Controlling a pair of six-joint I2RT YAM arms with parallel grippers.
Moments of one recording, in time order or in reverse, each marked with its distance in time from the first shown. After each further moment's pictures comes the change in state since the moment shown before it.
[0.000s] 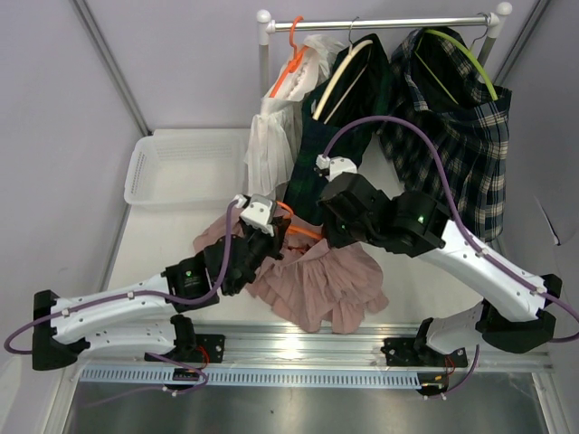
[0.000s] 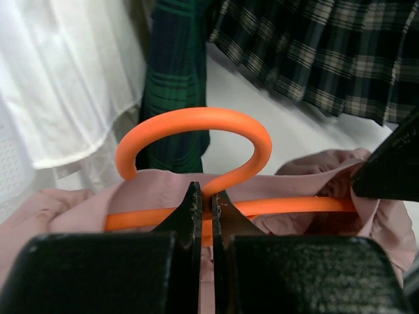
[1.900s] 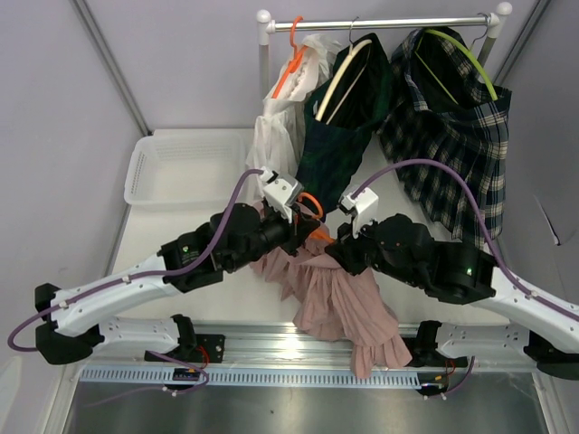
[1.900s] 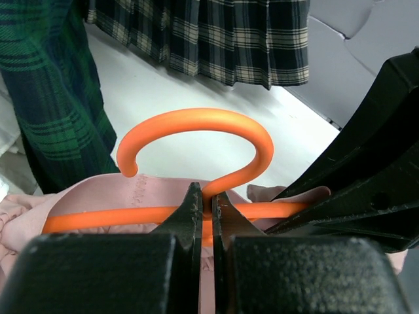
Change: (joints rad) left arm 0.051 0.155 0.358 -0.297 0.418 -0.089; right arm 0.119 -0.409 -0.479 0.455 -0.030 -0.262
